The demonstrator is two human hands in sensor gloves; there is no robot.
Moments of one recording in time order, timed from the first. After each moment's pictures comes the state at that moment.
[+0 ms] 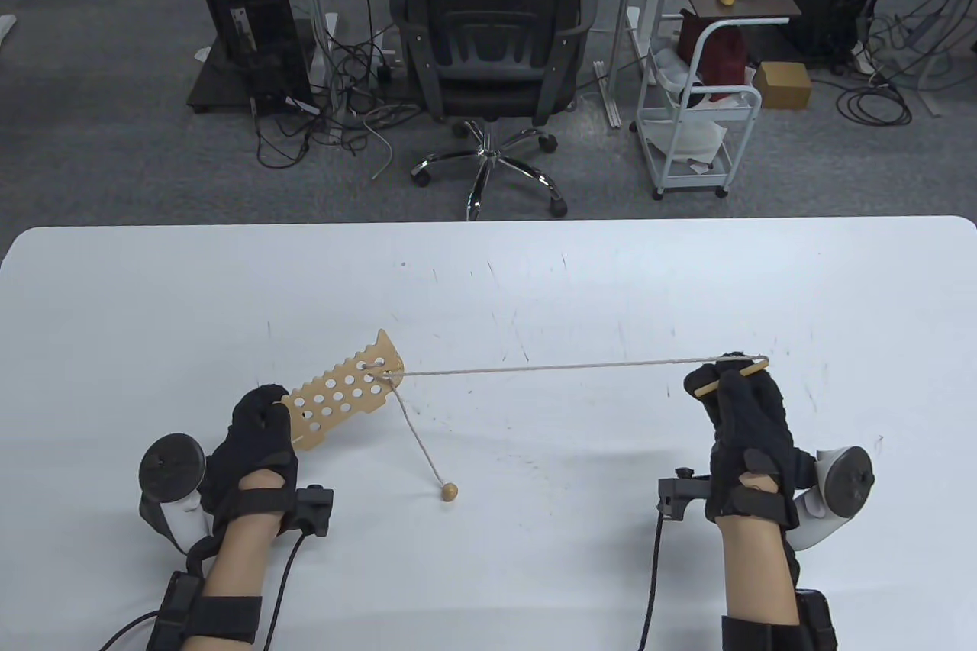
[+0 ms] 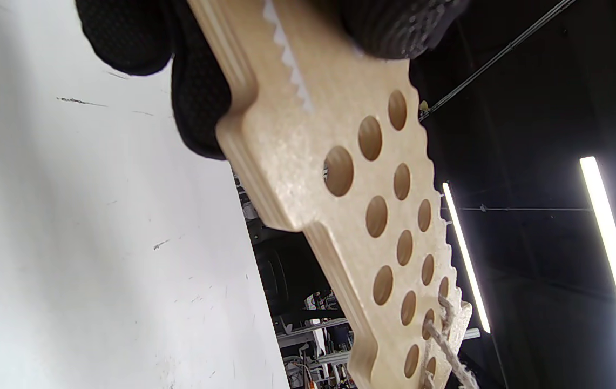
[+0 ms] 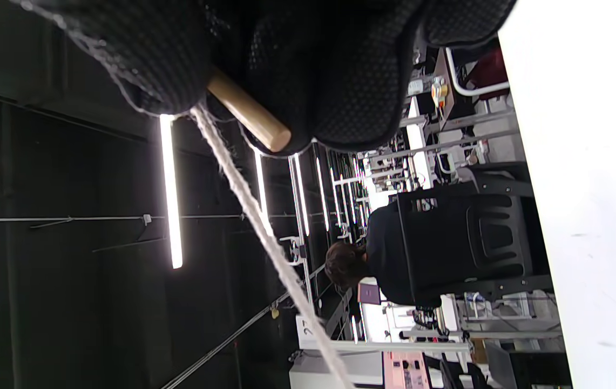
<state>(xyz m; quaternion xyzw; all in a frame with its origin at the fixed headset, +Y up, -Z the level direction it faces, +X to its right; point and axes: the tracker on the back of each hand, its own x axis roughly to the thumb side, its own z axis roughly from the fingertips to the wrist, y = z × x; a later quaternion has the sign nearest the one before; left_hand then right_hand) -0.333 -0.737 -0.324 0.11 0.12 0.59 0.79 0.259 -0.705 -0.307 -0.05 -0.23 0.58 0.78</state>
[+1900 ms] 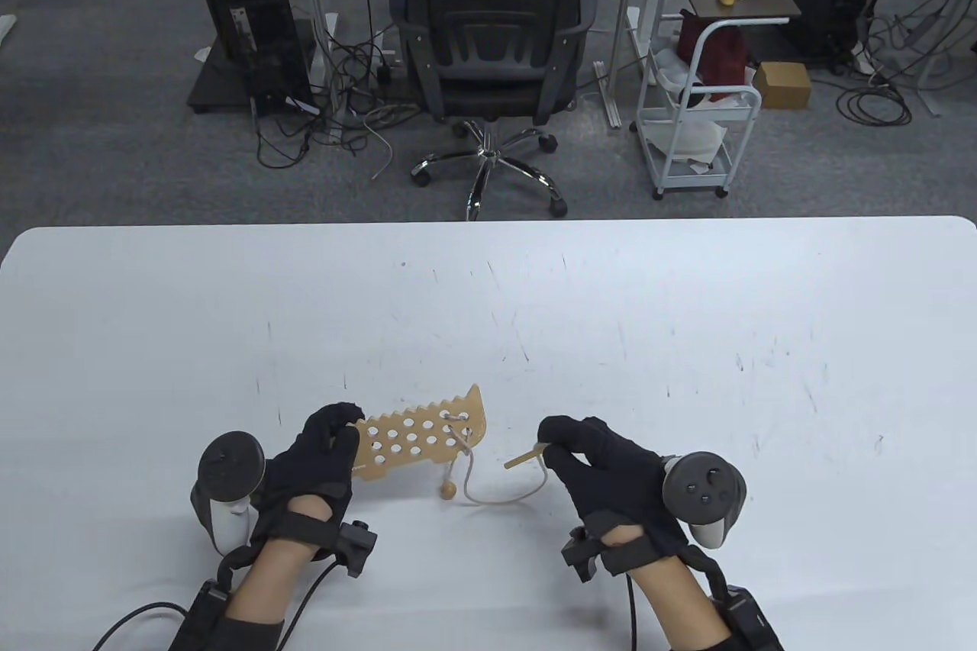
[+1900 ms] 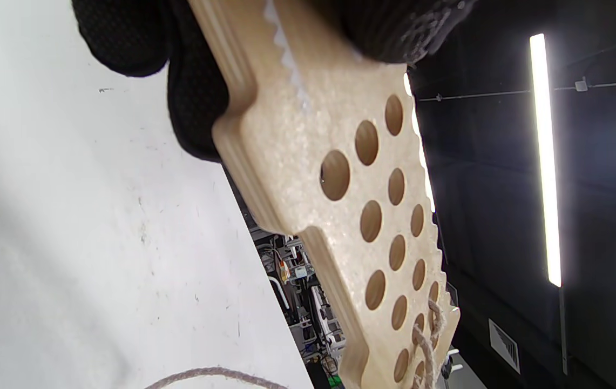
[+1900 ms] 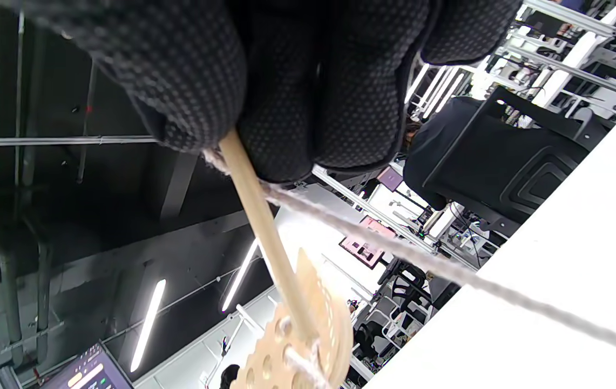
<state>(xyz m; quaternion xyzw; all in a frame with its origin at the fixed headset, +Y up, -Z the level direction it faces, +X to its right) -0.271 -0.730 -0.316 0.01 -0.02 0.57 0.82 0.128 -0.690 -0.290 0.19 -0.18 0.80 0.54</state>
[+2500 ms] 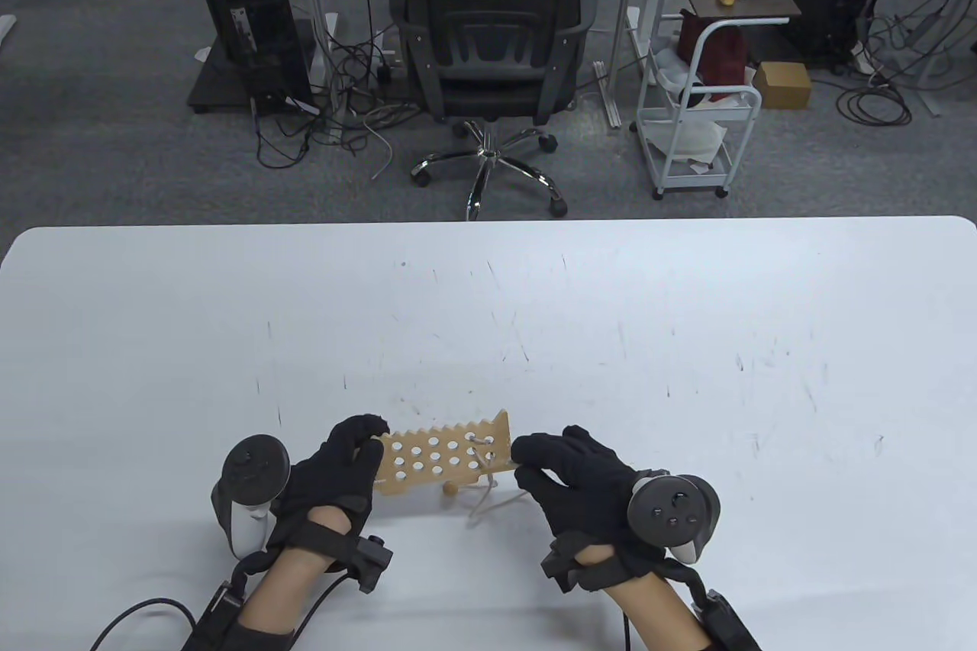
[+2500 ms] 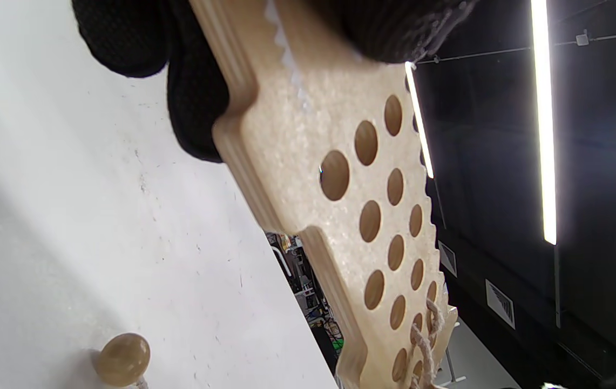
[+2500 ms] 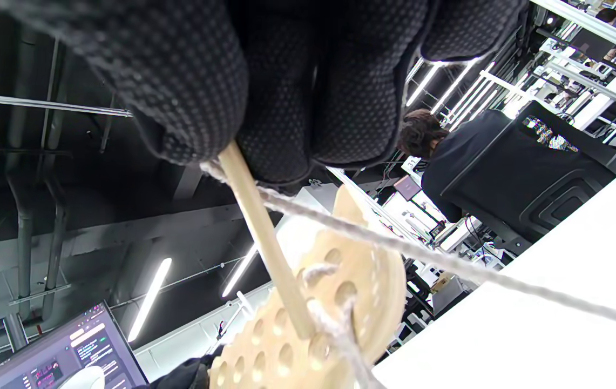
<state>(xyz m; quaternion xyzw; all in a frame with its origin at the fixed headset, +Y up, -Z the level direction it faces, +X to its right) -0.249 -0.730 -0.310 -0.02 -0.05 0.55 0.83 0.103 -0.691 -0.277 0.21 -0.20 0.82 0.49</state>
